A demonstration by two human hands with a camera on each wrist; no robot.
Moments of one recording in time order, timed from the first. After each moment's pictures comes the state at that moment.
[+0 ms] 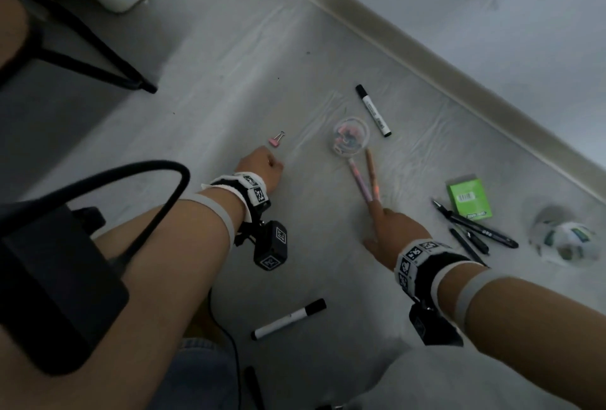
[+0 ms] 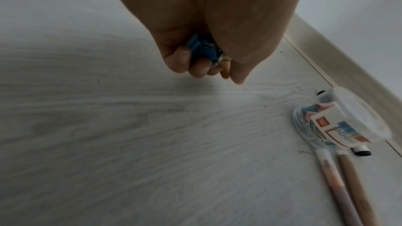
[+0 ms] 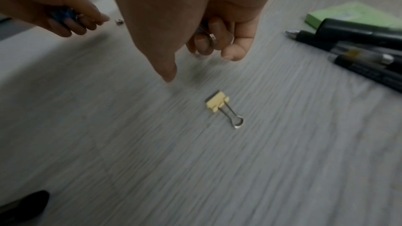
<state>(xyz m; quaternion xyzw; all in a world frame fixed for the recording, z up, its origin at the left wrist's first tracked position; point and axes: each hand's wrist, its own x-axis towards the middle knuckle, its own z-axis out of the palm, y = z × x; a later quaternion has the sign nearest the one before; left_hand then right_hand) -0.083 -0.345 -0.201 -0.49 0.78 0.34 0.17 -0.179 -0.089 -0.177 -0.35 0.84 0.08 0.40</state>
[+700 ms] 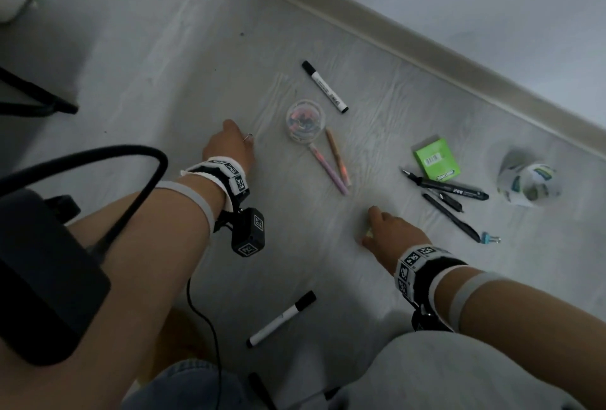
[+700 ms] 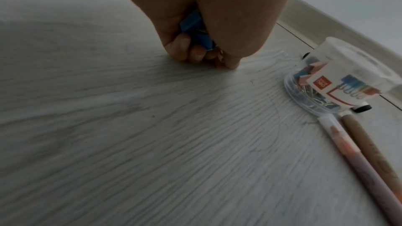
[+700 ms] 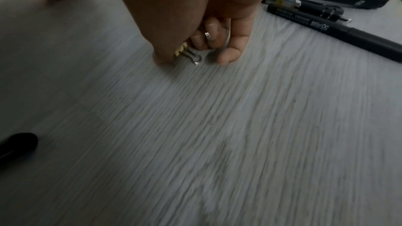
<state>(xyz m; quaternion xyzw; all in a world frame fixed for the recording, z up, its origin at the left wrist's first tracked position) -0.135 -0.348 -0.220 -0.43 0.85 0.24 0.18 -0.163 -0.032 -0.192 -0.26 0.87 0.06 0.42</state>
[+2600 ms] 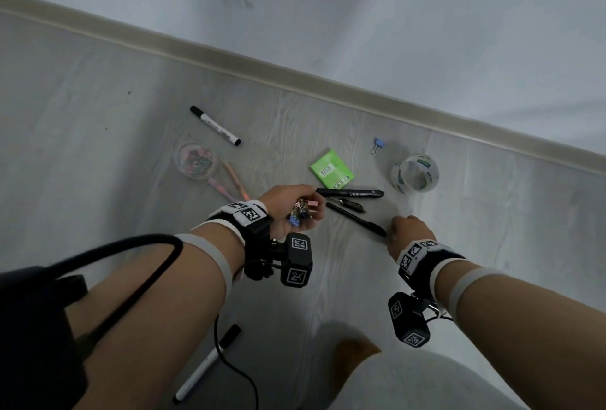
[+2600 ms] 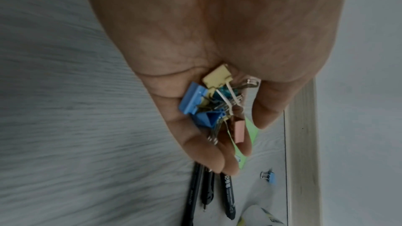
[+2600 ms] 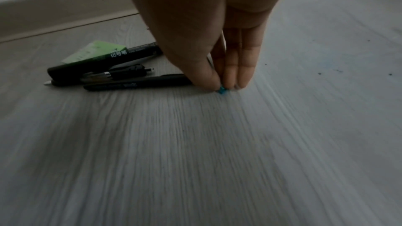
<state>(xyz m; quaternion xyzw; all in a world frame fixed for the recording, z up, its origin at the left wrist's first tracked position) -0.212 -0.117 -0.165 -0.38 0.40 0.75 0.37 -0.232 0.145 -0.193 0.01 0.92 0.05 0.38</state>
